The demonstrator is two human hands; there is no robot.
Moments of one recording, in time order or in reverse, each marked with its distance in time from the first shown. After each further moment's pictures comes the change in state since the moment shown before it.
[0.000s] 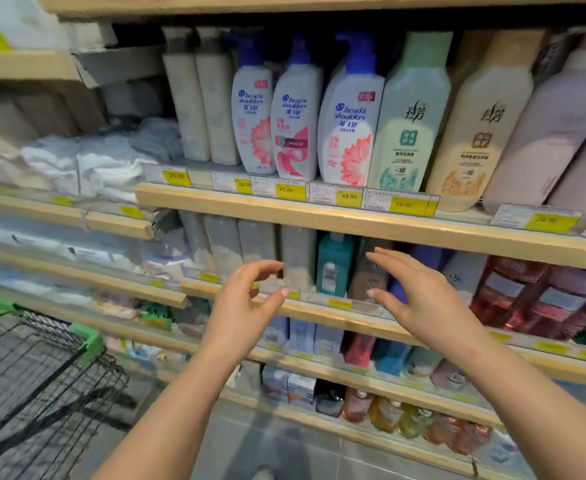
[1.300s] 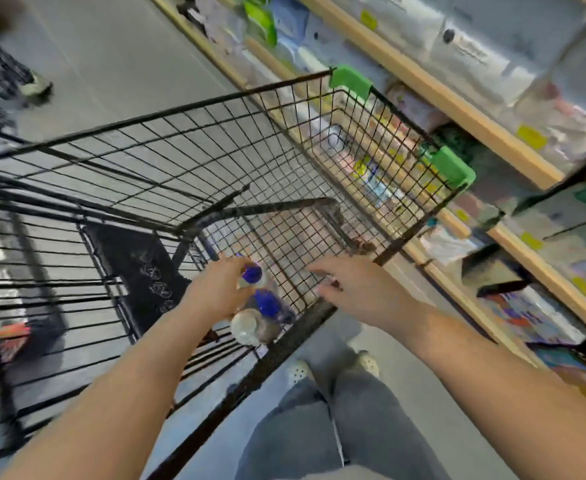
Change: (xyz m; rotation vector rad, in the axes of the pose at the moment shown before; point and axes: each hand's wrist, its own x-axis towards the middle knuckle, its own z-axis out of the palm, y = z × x) left_hand -0.275 -0.361 -0.440 0.527 -0.232 -1.026; right_hand -0.015 -0.508 0.397 0.089 -0.976 -0.477
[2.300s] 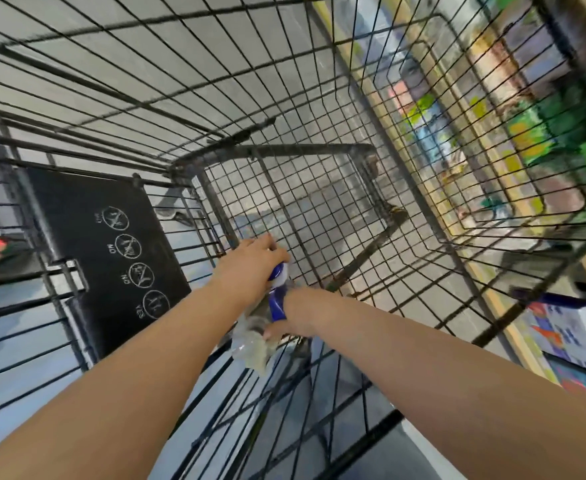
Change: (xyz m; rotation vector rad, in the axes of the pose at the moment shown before) left_hand 0.119 -0.050 0.058 0.210 -0.302 0.099; right_hand 0.171 -0.005 0.108 -0.354 -0.888 0.051
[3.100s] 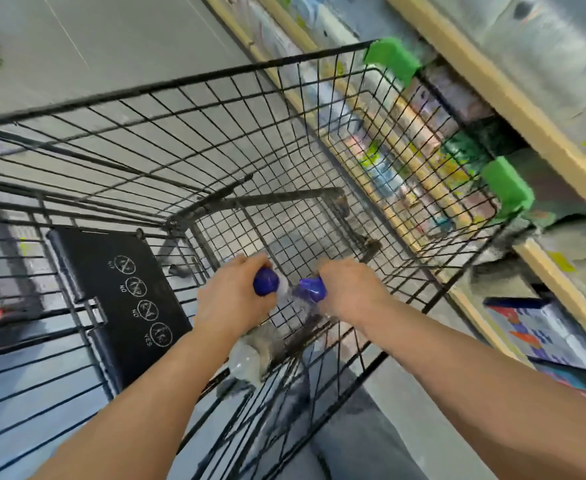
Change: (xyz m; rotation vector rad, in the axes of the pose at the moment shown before) left_hand -0.064 0.035 -0.031 -0.358 0.457 -0.092; right_hand -0.102 0.029 -0.003 0.143 0.661 0.226
